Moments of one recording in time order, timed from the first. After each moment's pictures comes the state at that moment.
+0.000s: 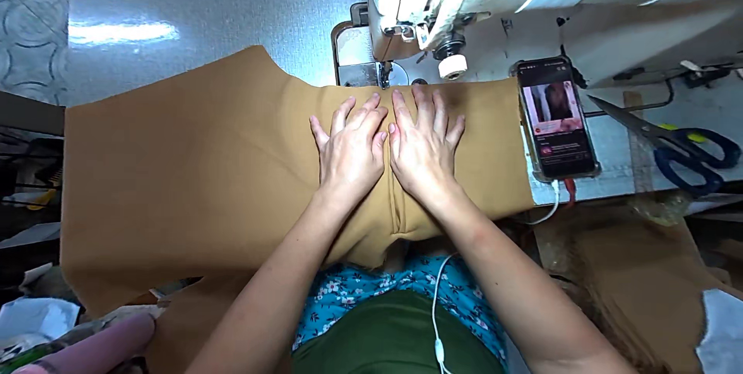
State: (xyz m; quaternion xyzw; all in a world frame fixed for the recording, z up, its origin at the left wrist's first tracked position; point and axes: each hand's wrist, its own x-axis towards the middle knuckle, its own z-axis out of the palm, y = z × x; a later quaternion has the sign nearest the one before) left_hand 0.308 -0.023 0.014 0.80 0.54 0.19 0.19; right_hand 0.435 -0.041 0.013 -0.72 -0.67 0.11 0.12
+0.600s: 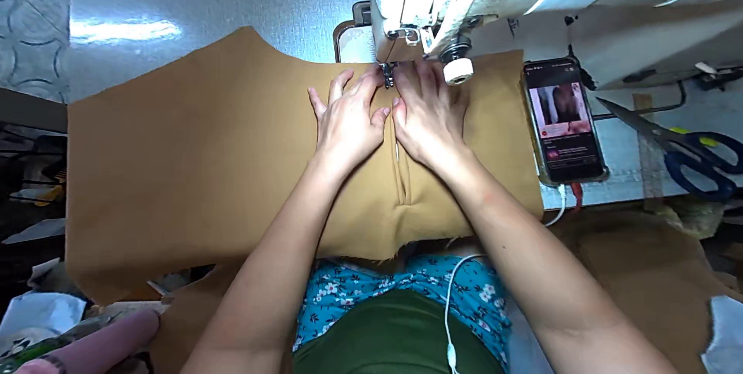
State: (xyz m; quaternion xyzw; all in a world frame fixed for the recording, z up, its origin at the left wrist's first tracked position) left_hand 0.309 0.028 0.024 0.78 0.56 0.14 0.25; right_hand 0.451 0.004 0.015 -0.71 -0.69 0.13 0.09
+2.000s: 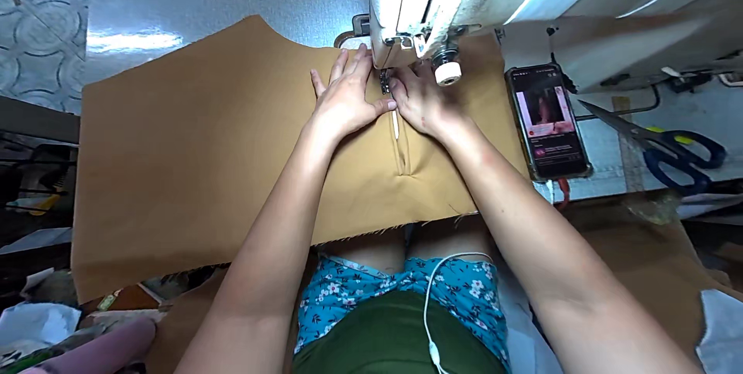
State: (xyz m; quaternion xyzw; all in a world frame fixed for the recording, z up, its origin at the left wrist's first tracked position) left_hand 0.306 0.068 0.040 0.79 0.55 0.06 0.28; right_hand 0.476 0.051 0.002 -0.68 -0.70 0.16 0.11
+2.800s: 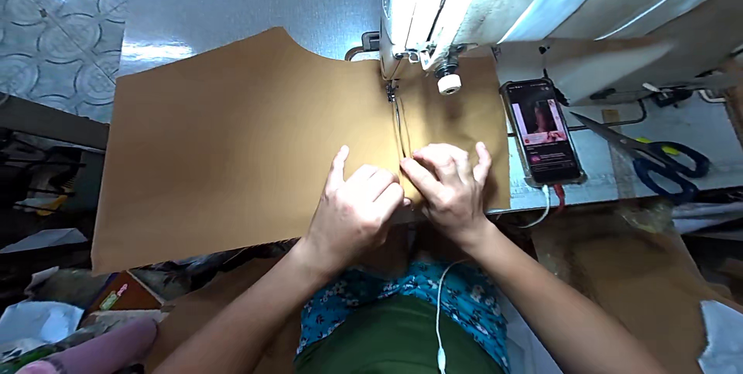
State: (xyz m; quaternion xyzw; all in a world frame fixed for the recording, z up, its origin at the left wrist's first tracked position) left_hand 0.273 -0.078 0.050 0.89 0.31 0.32 0.03; right_hand 0.465 -0.093 0.009 -0.50 -0.78 -0.14 0.35
